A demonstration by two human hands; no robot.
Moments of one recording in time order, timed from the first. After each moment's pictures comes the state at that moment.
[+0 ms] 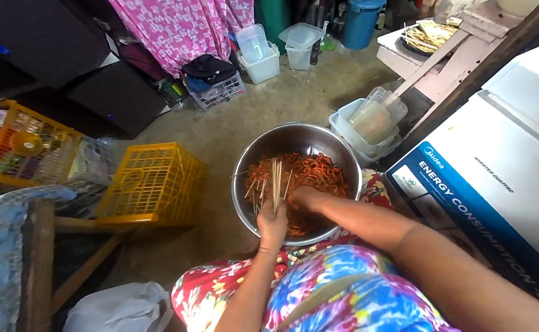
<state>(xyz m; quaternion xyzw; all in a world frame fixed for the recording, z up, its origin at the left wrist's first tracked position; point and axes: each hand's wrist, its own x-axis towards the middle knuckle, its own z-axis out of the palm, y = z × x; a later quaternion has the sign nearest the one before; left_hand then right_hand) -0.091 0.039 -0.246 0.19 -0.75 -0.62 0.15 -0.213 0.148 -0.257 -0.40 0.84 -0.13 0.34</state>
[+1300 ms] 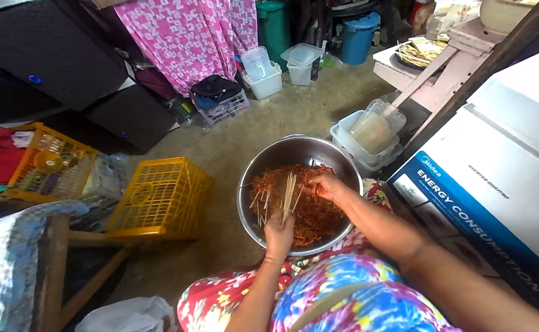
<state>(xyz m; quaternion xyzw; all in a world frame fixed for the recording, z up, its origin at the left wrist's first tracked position) -0.092 0.036 -0.251 0.15 -0.79 -0.58 0.11 -0.247 0.182 -0.230 0.13 0.45 -0.83 0.30</state>
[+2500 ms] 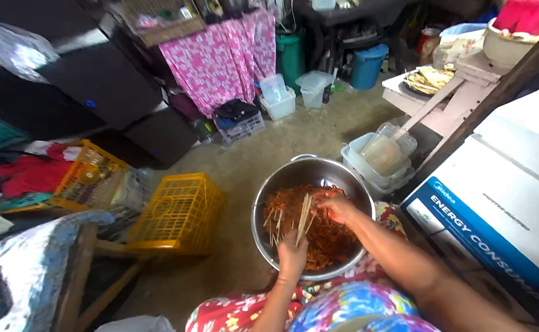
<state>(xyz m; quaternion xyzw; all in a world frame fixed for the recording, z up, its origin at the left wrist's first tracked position) -0.095 0.036 -0.243 0.16 -0.84 -0.51 0.10 -0.246 0.185 -0.236 0.00 0.56 -0.77 0.31</state>
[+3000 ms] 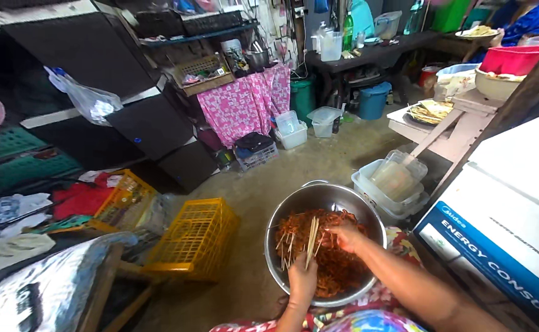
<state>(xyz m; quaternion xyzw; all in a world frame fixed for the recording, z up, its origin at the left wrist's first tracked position) -0.095 0.036 -0.248 0.18 -0.82 -0.53 0.10 -0.230 0.175 -0.229 0.08 0.53 -0.78 0.32</state>
